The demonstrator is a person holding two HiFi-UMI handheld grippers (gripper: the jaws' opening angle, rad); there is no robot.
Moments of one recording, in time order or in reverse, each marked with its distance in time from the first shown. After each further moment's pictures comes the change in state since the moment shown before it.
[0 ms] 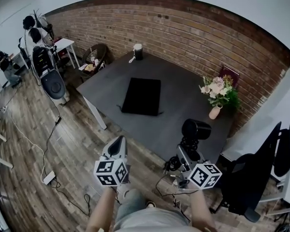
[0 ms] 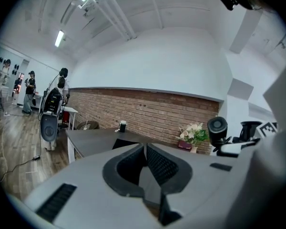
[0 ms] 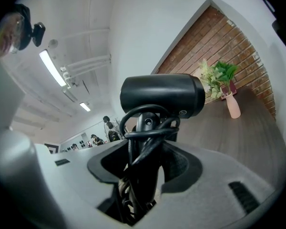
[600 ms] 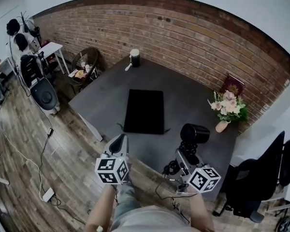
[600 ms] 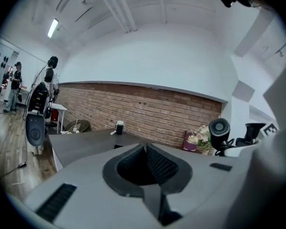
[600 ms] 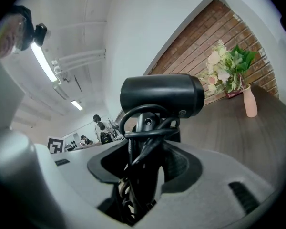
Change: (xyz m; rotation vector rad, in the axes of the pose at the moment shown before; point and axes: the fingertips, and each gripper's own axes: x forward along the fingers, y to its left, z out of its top) left arm 0.139 0.092 0.032 0.002 0.031 -0.110; right arm 0.138 0.000 0.004 0.000 -0.002 -0.086
